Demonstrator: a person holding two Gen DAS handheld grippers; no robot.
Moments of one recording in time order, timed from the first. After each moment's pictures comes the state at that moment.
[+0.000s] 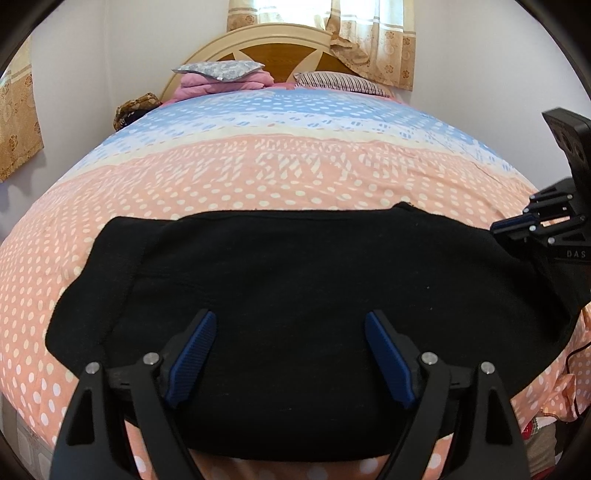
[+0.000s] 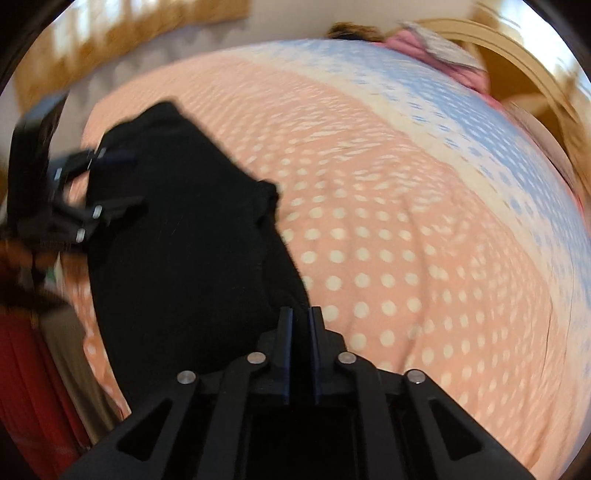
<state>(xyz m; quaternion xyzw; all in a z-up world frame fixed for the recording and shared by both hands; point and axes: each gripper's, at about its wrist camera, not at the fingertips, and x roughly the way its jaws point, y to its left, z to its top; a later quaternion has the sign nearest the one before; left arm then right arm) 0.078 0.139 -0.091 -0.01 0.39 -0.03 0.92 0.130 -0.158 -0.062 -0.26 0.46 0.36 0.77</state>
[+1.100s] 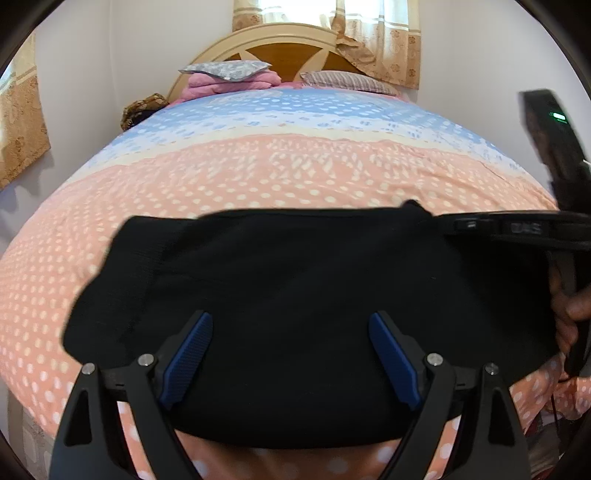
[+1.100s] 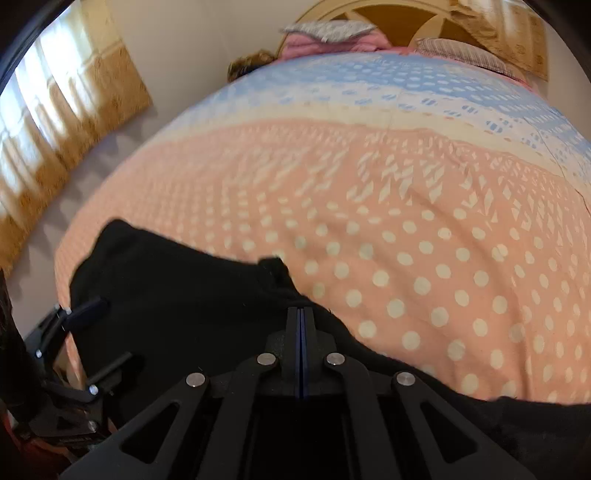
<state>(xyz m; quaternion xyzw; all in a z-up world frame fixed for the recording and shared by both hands) 0.075 0.148 -0.086 0.00 0.39 0.00 0.92 0.152 -0.116 -0.079 -0.02 0.47 0.27 0.84</state>
